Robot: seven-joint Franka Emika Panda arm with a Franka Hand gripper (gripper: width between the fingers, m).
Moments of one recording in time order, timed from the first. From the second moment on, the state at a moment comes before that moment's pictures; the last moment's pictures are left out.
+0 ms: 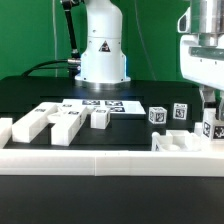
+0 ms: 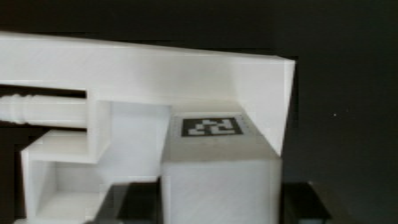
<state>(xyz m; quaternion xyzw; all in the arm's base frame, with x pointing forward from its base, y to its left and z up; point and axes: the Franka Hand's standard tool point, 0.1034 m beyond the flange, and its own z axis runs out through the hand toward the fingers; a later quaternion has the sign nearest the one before) 0.637 0.127 0.081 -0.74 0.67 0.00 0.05</state>
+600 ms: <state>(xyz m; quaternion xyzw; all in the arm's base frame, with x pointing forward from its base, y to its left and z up) 0.636 0.132 0.081 -0.87 0.48 -0.02 0.05</state>
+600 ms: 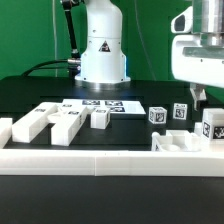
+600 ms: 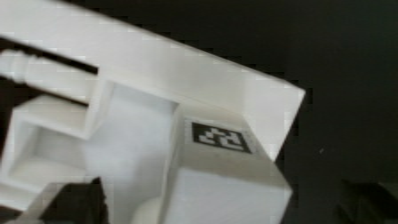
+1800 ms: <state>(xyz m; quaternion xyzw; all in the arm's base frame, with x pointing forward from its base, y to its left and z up) 0.638 0.124 0.080 -1.00 -0.03 -0.04 0.02</state>
